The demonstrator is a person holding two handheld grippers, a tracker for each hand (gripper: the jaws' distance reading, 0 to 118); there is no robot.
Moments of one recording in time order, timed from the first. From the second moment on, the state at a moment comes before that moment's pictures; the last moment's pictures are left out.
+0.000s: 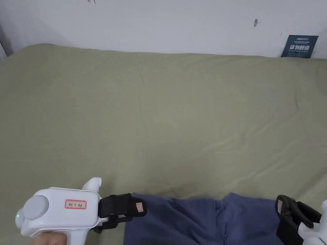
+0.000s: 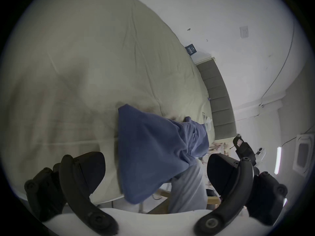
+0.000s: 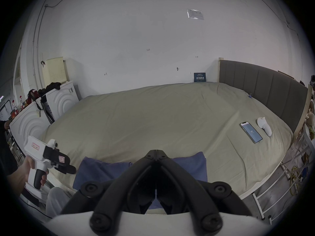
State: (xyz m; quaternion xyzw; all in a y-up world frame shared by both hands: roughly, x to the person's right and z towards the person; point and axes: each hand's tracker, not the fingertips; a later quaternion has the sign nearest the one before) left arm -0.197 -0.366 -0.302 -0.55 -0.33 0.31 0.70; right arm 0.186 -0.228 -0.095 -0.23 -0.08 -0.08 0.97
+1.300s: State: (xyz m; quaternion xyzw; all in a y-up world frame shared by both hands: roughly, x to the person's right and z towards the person) left arm -0.193 -0.178 -0.250 -0.52 -0.20 0.02 0.83; right arm 0.193 -0.208 -0.082 -0.12 -0.11 0.01 0.99
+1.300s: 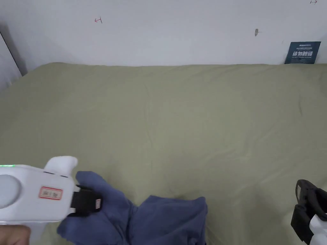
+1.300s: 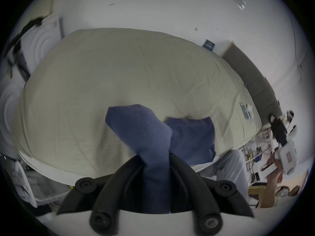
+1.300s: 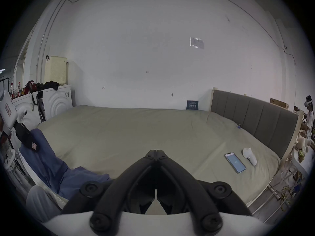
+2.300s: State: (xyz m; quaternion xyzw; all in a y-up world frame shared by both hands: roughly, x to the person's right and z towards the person) left arm -0.075 -0.331 -0.236 -0.59 -0.41 0.19 0.67; right arm 0.212 -0.232 -0.068 -0.19 -0.11 -0.07 0.97
